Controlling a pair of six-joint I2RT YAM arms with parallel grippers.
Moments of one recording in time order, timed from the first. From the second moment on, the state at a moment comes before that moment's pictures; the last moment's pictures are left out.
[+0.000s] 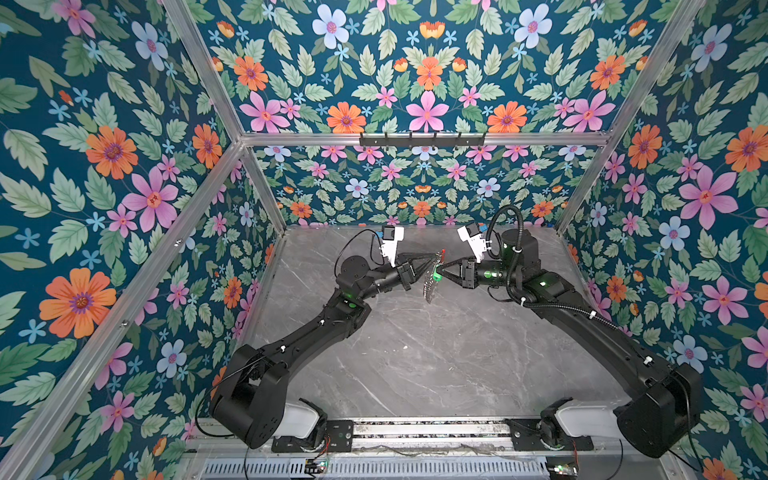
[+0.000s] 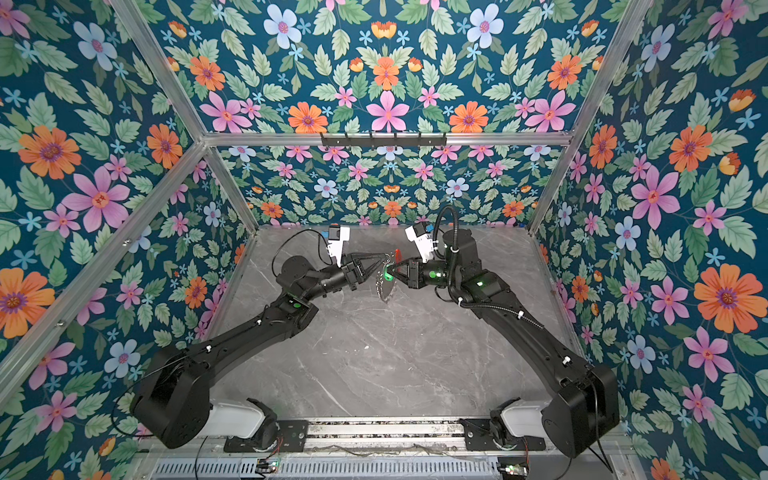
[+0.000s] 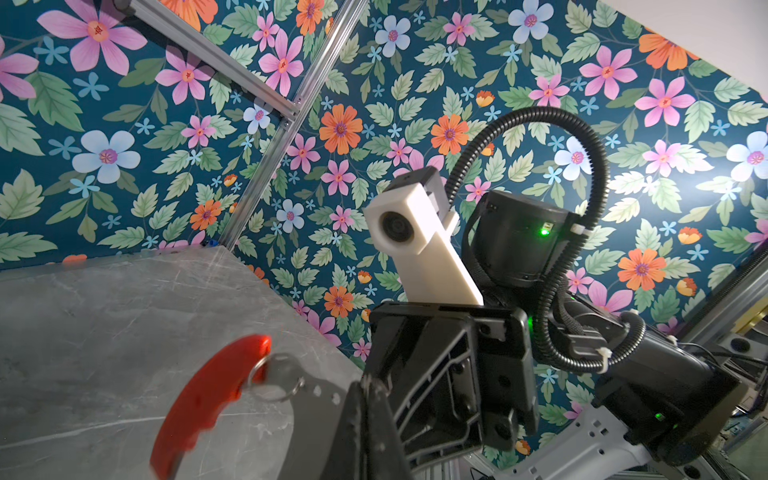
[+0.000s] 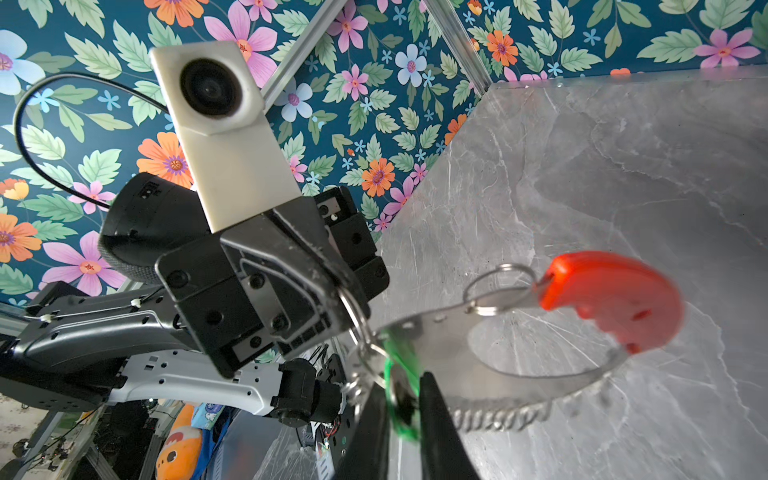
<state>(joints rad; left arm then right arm) -0.59 1.40 0.88 0.78 0.63 -0.76 0.47 1.32 1.19 -0.22 -0.73 0.48</state>
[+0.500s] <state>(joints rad) -0.59 1.43 0.82 1.00 0.59 -0.78 0.52 1.34 1.25 -0.30 -0.74 0.45</state>
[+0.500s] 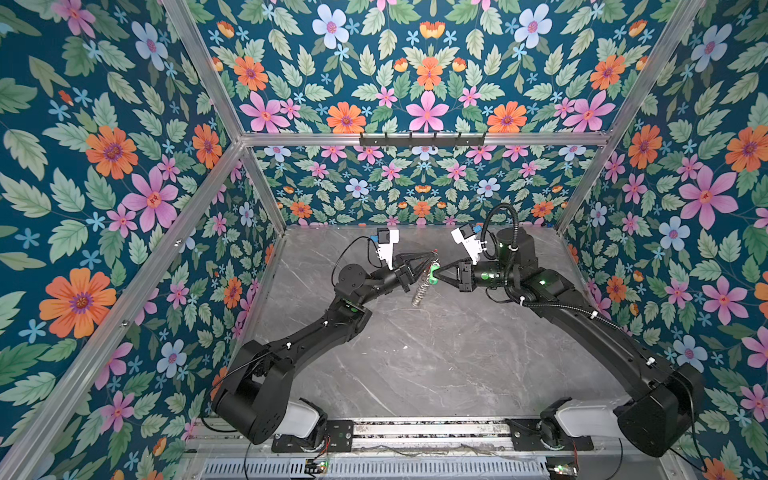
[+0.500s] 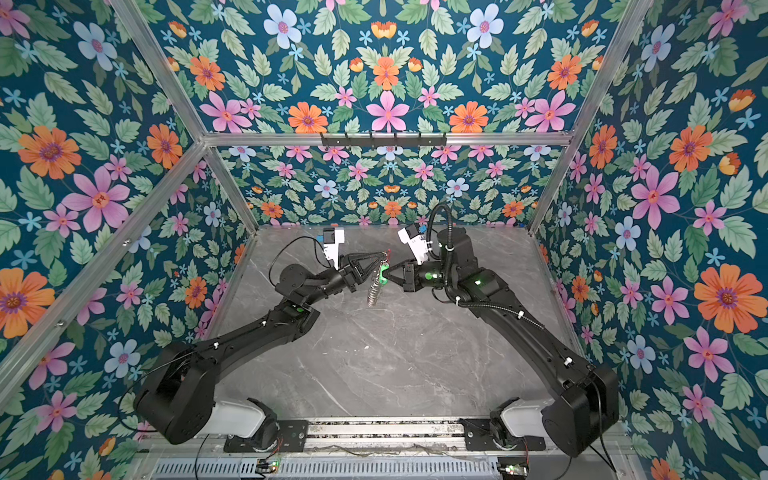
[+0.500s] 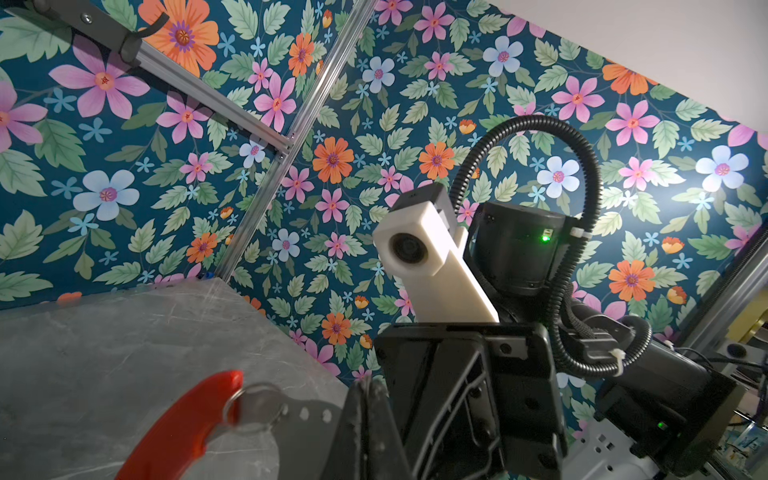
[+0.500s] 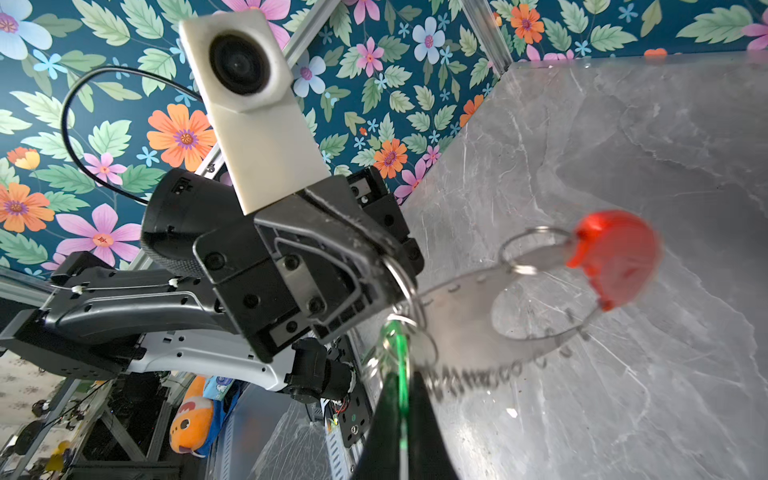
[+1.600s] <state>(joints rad) -0.59 1.47 0.81 1.20 0.59 -0.81 0.50 1.24 1.33 -0.47 -0.62 0.35</state>
